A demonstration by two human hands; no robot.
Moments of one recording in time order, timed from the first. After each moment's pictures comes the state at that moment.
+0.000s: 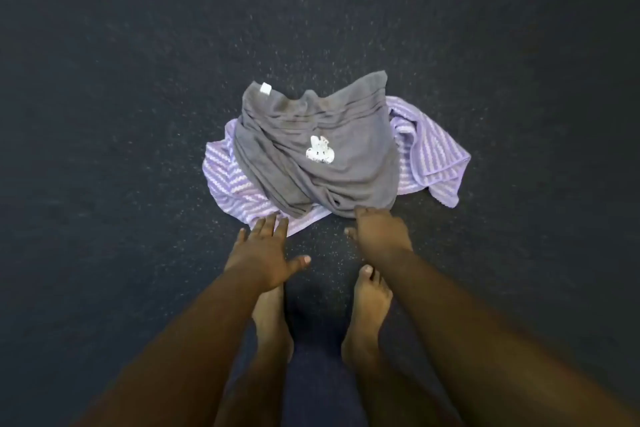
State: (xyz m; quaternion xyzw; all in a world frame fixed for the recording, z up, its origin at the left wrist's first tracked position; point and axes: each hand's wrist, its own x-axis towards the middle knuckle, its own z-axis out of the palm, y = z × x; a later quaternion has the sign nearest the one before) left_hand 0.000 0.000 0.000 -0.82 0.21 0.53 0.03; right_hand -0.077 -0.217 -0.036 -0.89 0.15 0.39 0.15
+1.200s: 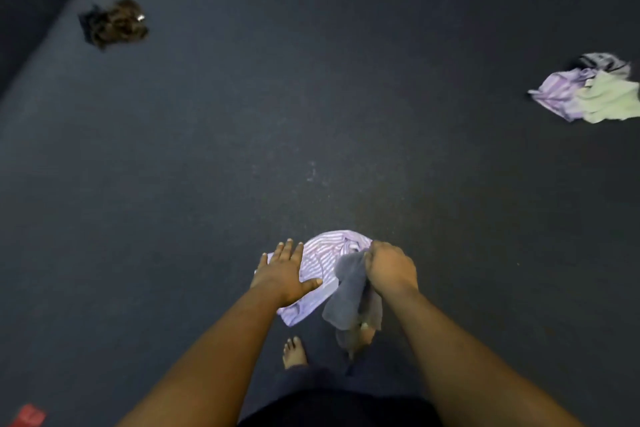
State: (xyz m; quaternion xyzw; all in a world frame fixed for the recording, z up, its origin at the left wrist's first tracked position) left_hand 0.111 -0.084 0.547 -0.85 0.33 0.41 0.04; right_hand -0.017 -0.285 0.546 -0.89 0.35 0.22 0.18
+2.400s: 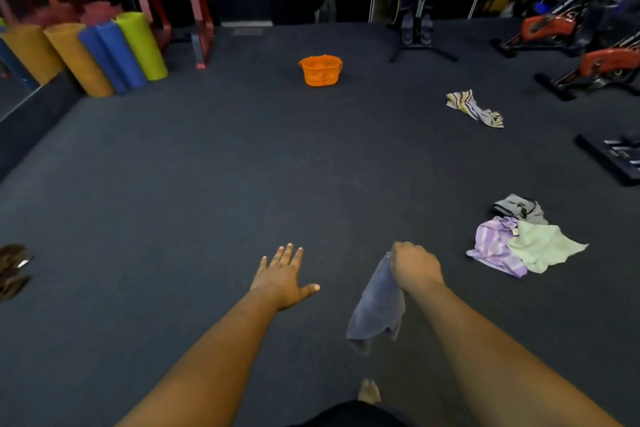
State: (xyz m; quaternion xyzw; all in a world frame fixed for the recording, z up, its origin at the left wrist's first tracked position) left_hand 0.616 -0.791 0.672 -0.84 0.48 0.25 0.04; right_hand 0.405 -0.990 0.688 -0.89 0.44 0.11 0.06
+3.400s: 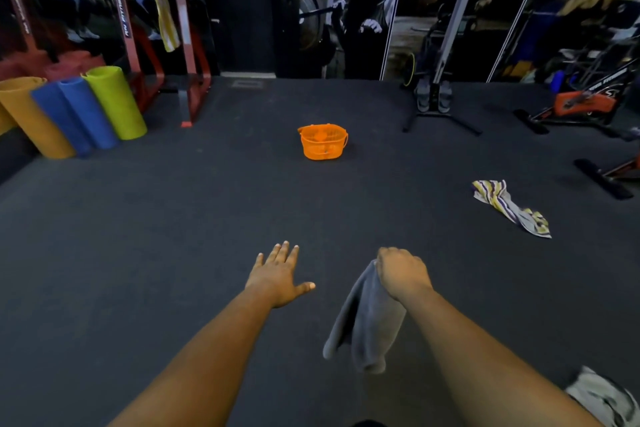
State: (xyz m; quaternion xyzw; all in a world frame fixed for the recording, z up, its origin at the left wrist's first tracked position) left_hand 1.115 -1.441 0.706 -0.87 0.47 0.19 0.01; right_hand 0.914 -1.633 0.724 -0.93 0.37 0.06 0.01
